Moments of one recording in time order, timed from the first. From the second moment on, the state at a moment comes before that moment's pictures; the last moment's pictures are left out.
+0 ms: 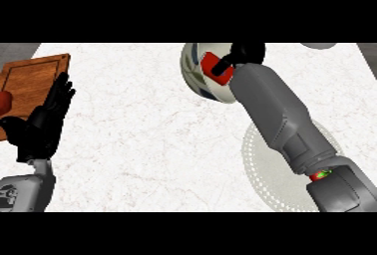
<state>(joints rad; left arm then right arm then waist) -0.19 0.27 0.08 -1.53 0.00 0.08 0.12 -1.26 -0.07 0.07 -0.27 0.70 -0.47 0.60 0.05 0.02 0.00</state>
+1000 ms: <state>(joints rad) -0.14 0.29 0.13 -1.52 0.01 0.07 0.11 -0.79 -0.11 -0.23 -0.92 0.24 -0.51 0.14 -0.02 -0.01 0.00</state>
